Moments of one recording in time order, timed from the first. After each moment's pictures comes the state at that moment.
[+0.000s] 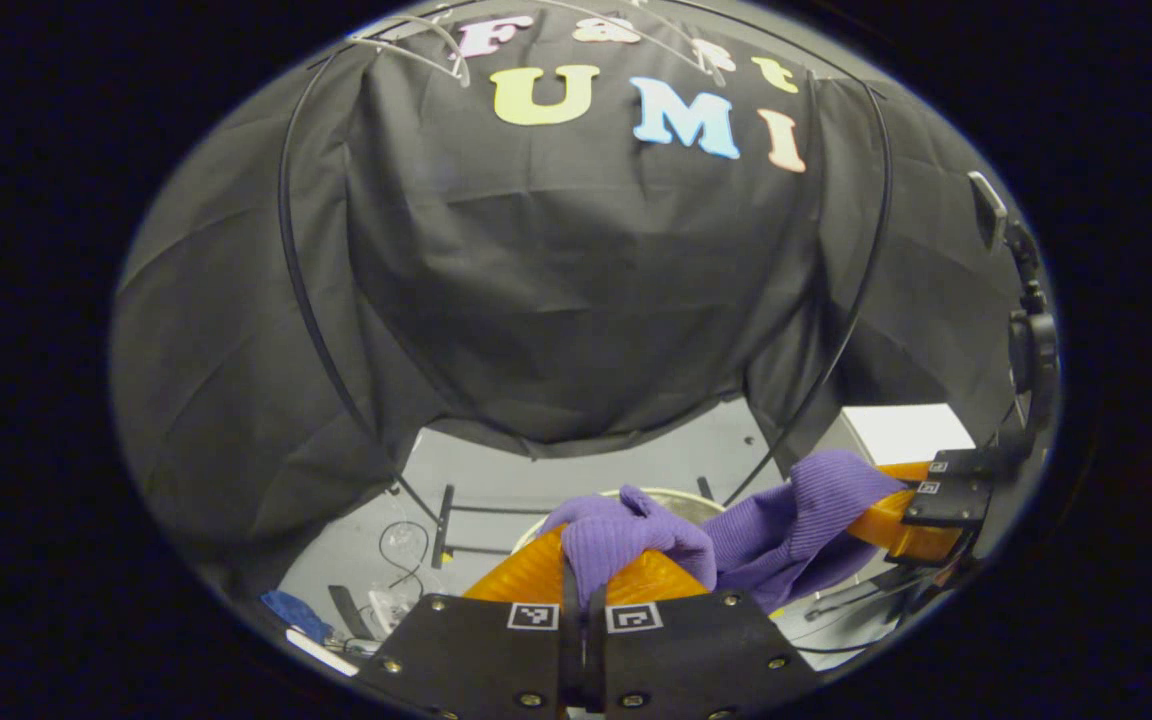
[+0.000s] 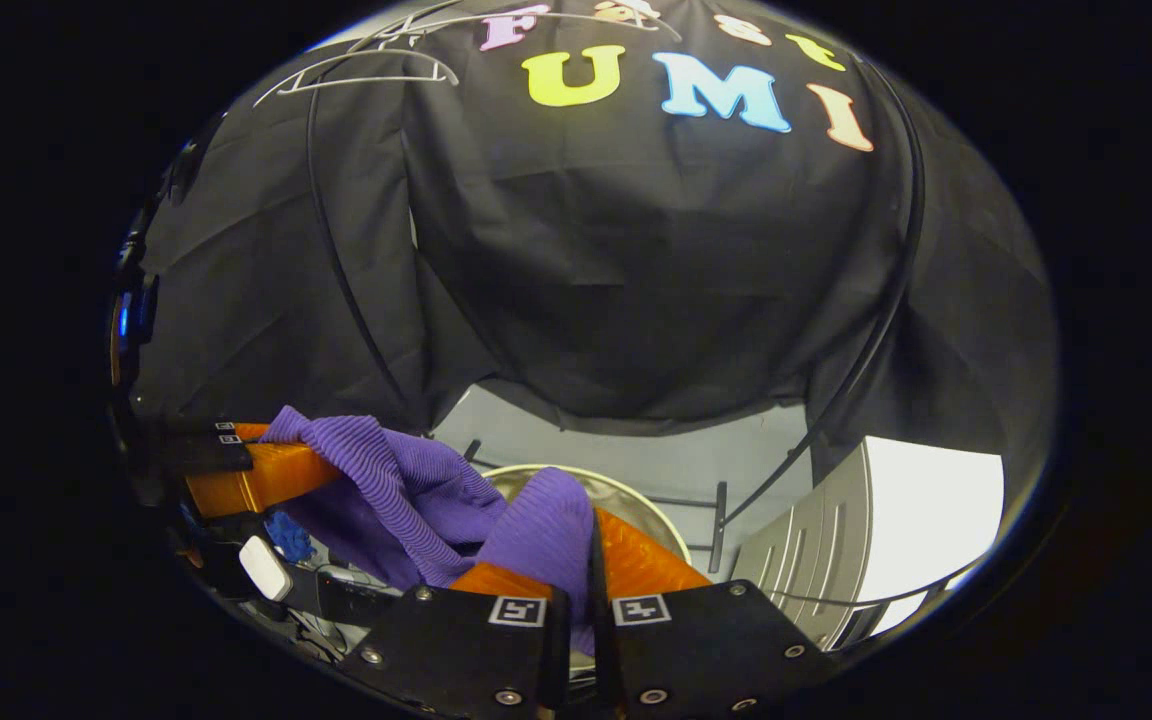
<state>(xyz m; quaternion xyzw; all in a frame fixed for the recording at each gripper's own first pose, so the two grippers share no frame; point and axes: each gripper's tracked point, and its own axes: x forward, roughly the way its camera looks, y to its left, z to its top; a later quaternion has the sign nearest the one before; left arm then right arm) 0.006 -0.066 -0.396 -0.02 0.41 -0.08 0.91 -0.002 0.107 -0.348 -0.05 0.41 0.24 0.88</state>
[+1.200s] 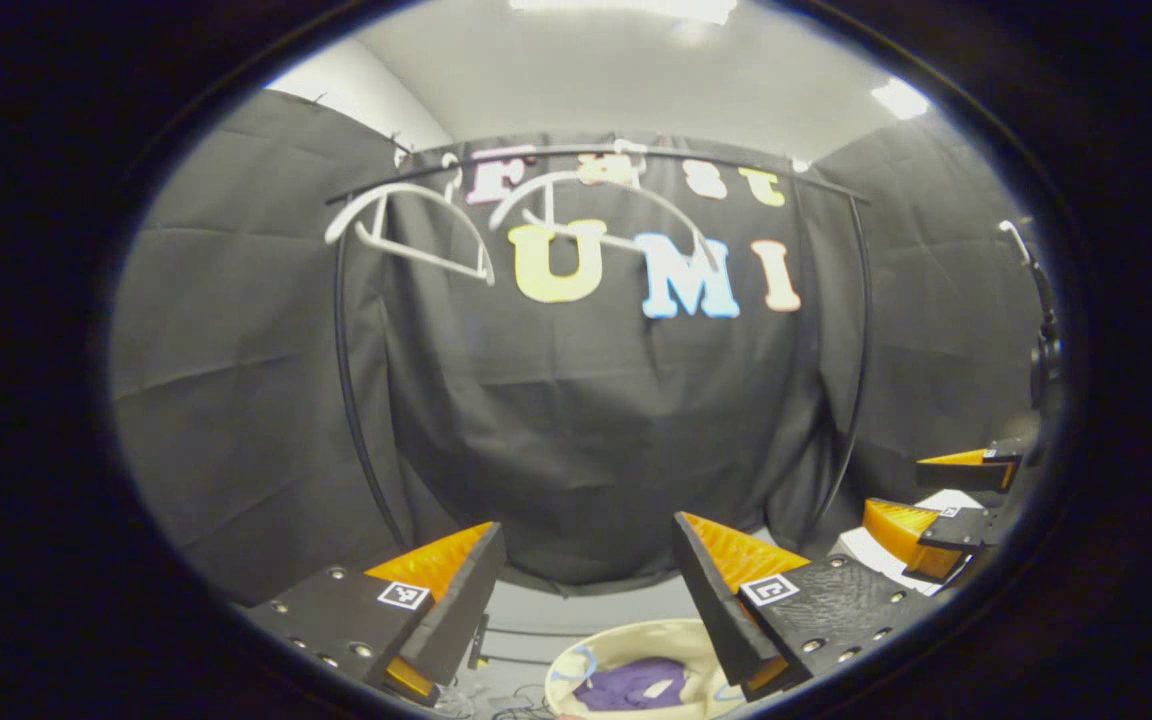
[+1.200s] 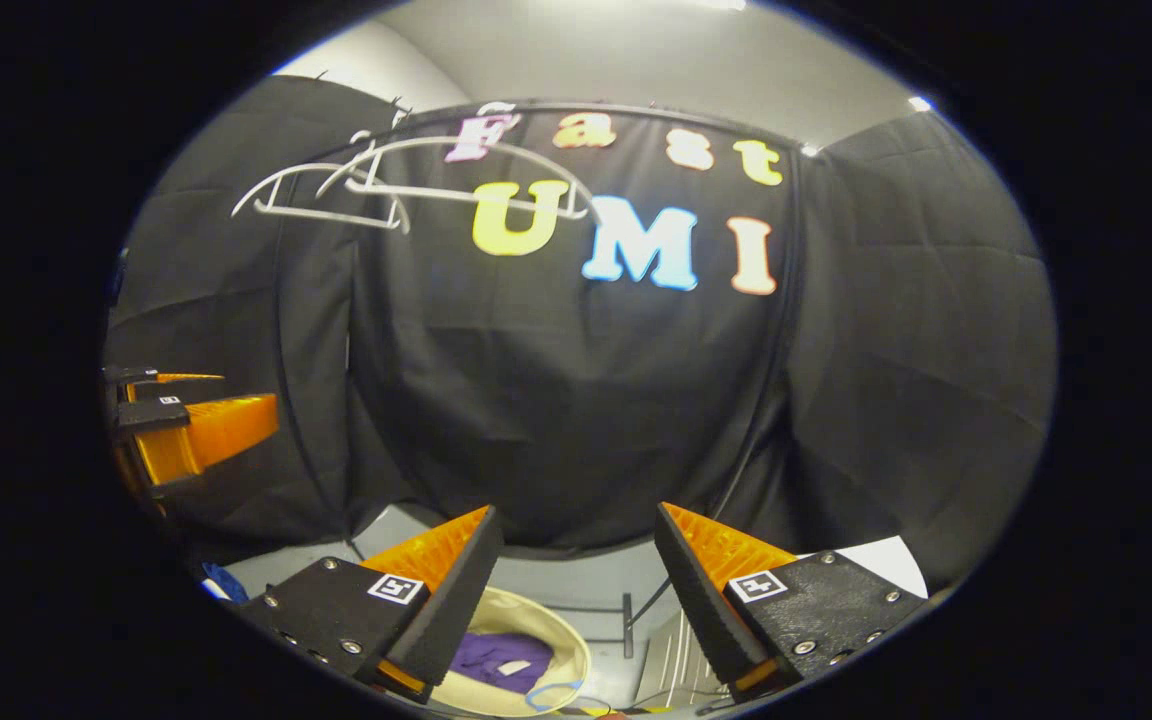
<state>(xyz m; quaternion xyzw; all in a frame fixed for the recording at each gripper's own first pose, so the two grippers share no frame) 0.065 -0.036 -0.111 -0.01 0.13 -0.04 0.99 0.048 0.032 -0.129 -0.06 0.16 0.11 0.98</state>
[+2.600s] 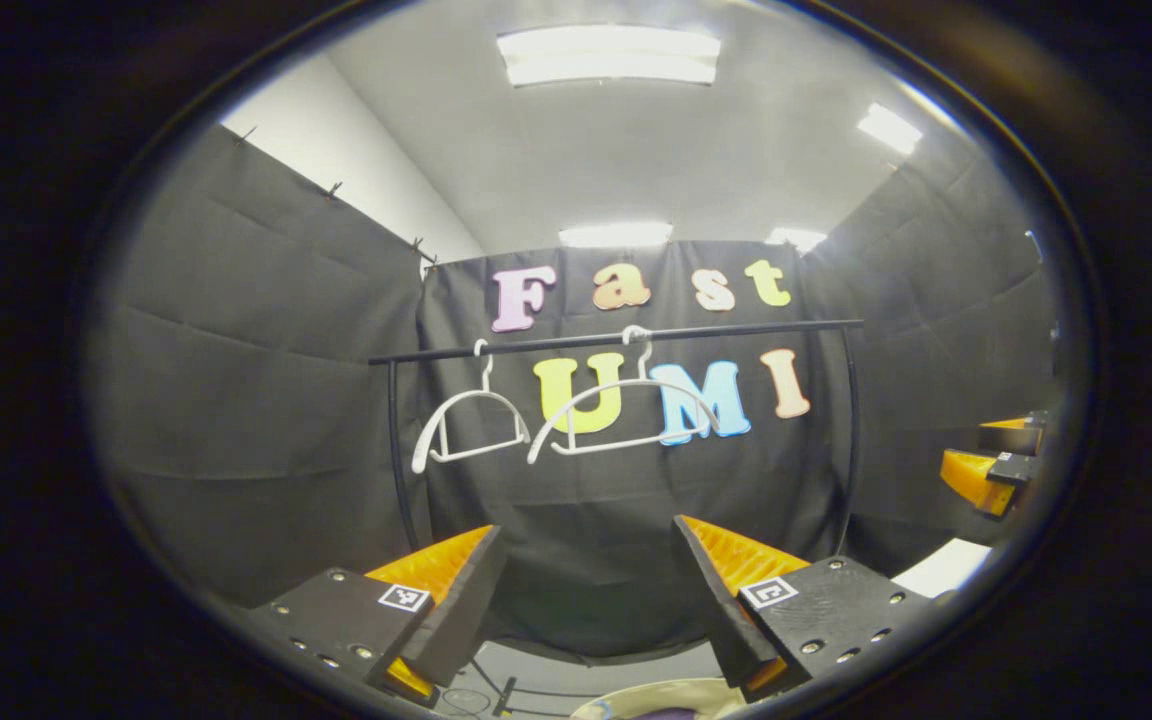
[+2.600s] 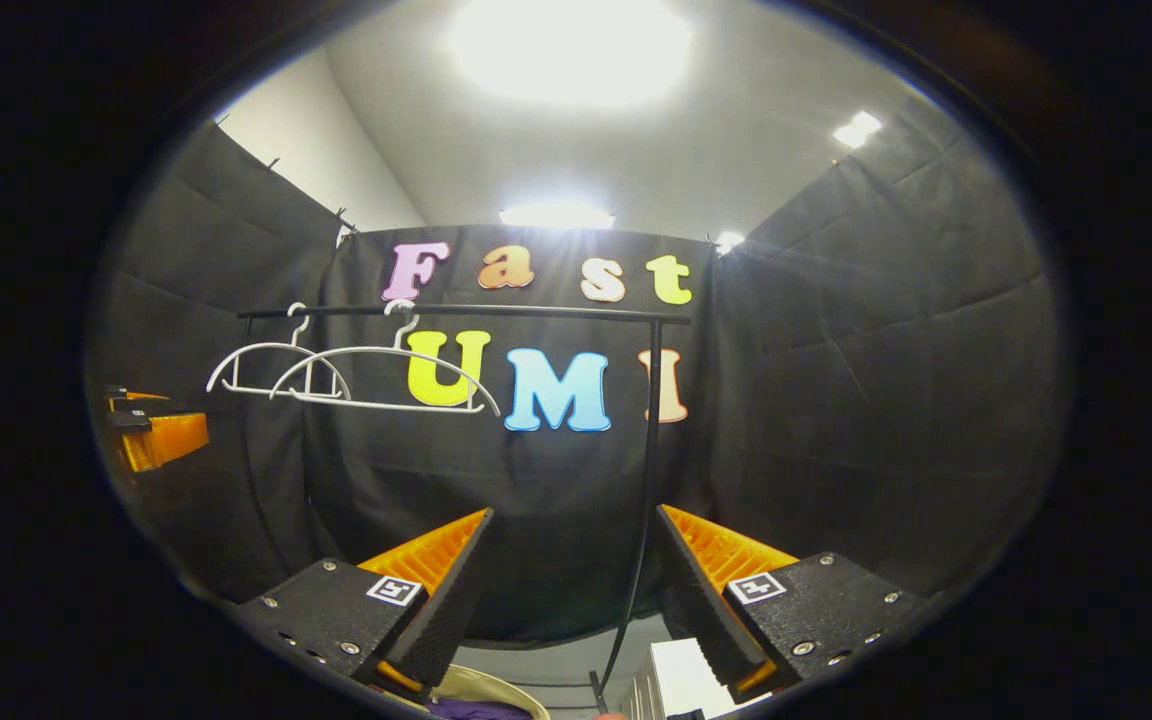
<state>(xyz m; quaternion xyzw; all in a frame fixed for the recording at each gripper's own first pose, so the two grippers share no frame) 0.002 -0.029 0.073 0.01 0.01 -0.01 1.00 0.016 -0.056 0.034 -0.01 0.00 0.05 1.00</state>
